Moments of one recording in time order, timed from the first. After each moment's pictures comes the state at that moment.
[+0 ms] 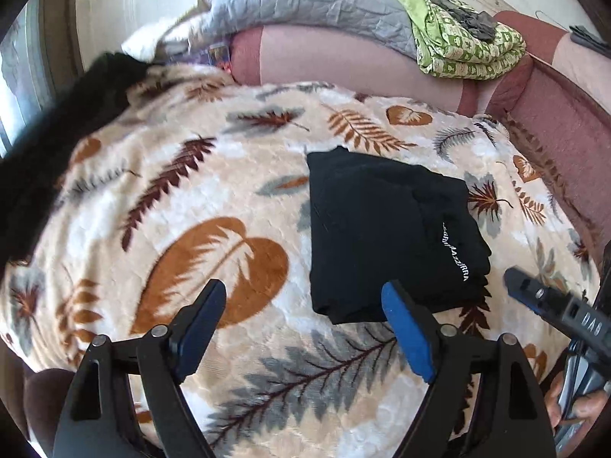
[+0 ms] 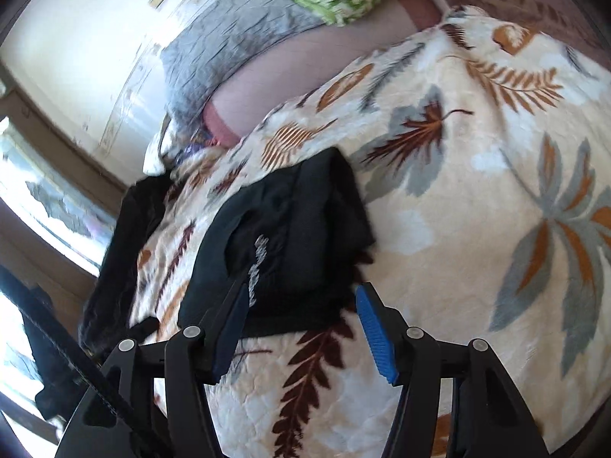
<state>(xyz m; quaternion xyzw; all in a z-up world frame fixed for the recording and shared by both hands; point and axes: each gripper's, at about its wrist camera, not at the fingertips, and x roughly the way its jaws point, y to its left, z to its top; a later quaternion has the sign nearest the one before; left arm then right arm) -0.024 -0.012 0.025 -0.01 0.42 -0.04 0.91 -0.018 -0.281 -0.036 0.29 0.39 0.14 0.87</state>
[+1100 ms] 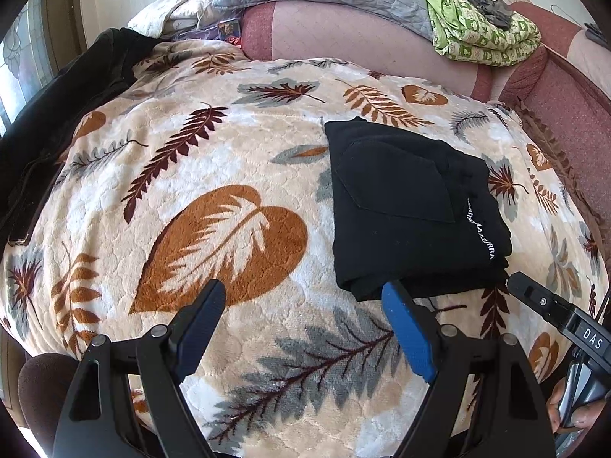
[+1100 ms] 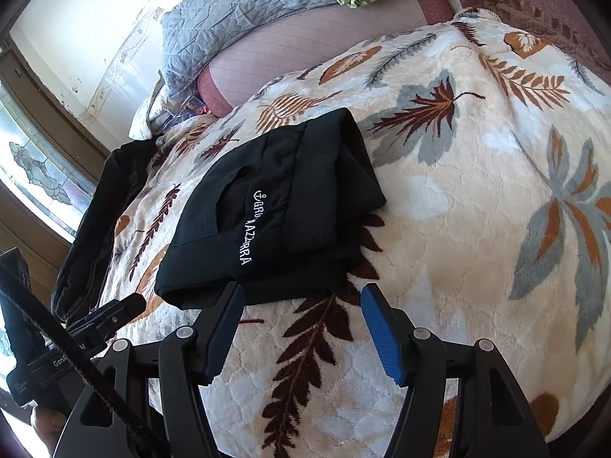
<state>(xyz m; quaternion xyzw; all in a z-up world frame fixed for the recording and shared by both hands) -0.020 0.001 0.001 -0.02 0.46 -0.03 0.89 -0.025 -0.258 -0.048 0.24 0.42 0.12 0.87</state>
